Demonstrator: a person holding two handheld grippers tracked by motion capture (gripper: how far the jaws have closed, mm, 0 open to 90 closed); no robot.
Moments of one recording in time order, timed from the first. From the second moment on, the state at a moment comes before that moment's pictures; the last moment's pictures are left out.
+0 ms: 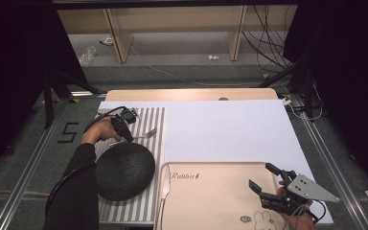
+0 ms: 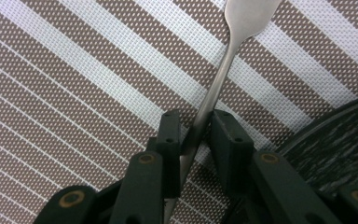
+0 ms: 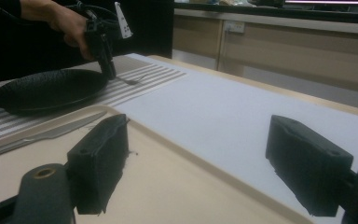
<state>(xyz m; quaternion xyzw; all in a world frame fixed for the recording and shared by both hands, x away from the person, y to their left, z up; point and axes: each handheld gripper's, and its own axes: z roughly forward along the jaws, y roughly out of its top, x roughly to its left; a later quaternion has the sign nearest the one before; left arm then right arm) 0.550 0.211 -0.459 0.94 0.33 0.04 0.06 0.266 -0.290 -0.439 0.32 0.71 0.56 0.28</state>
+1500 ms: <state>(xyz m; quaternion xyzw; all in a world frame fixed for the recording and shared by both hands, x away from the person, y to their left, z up) 0.520 0.227 -0.398 0.87 0.44 0.05 0.21 0.266 -0.289 -0.439 0.32 0.71 0.56 0.27</state>
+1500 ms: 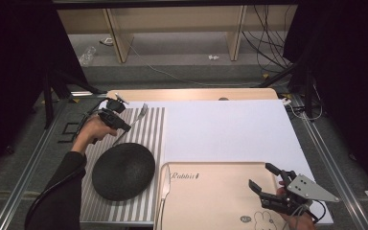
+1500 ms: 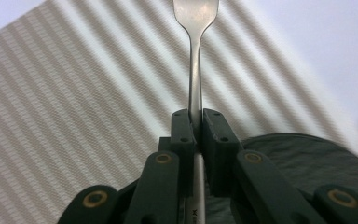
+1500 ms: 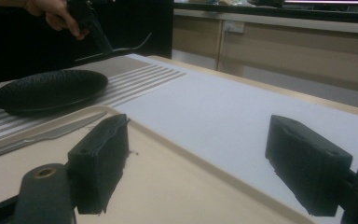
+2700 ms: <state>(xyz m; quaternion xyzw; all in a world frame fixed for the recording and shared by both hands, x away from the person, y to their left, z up) 0.436 0.171 -0.403 0.86 0.37 -0.02 0.34 0.265 -0.288 -0.439 0.32 0.71 0.56 0.27</state>
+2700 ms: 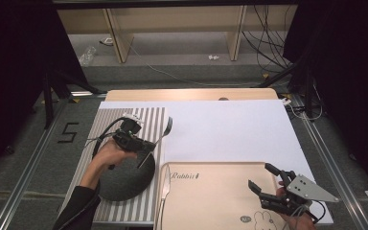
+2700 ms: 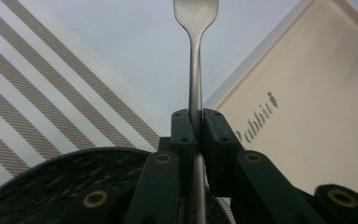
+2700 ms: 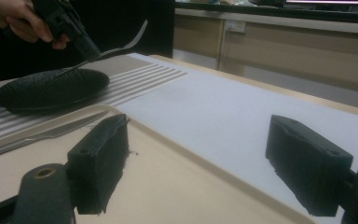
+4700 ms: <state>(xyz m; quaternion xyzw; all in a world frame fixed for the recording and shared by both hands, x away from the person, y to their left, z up) 0.321 0.072 -0.442 0.92 0.26 -0.12 0.26 0.264 -0.287 -0.440 0.32 0.71 0.56 0.27</state>
